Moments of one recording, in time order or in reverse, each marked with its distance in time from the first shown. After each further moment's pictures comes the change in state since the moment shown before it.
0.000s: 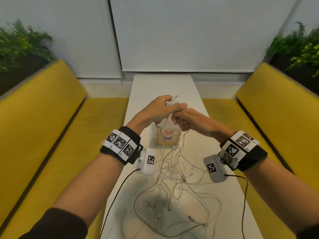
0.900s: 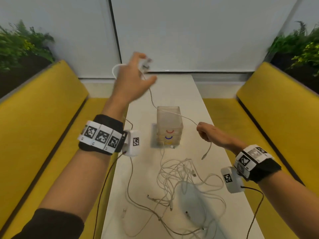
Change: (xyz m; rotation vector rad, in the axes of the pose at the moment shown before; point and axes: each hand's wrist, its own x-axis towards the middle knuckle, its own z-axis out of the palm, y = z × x) left_hand -0.015 0.025 -0.078 0.287 0.514 0.169; right_hand -0.044 0.072 -0.026 -0.289 0.236 0.247
